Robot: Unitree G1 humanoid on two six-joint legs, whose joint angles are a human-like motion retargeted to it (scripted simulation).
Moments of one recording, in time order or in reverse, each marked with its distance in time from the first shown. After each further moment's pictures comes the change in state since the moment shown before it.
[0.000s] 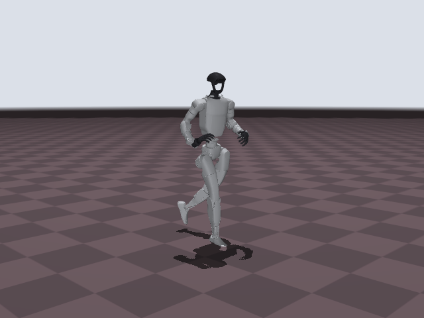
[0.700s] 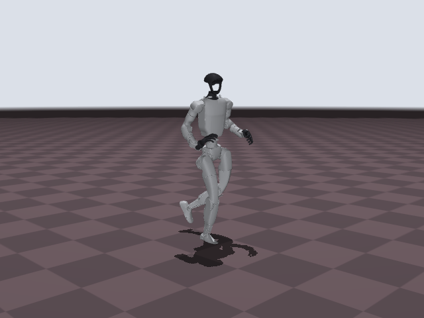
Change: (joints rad) left arm 0.101 -0.143 0.283 0.027 -0.058 0.000 -0.042; right arm -0.076 0.025 0.064 0.023 -0.134 -0.002 -0.104; waist 0.030 0.027 0.024; left_leg -0.118 0.073 0.116 0.330 -0.287 0.246; right_leg 0.035 -0.040 0.101 0.257 -0.244 0.093
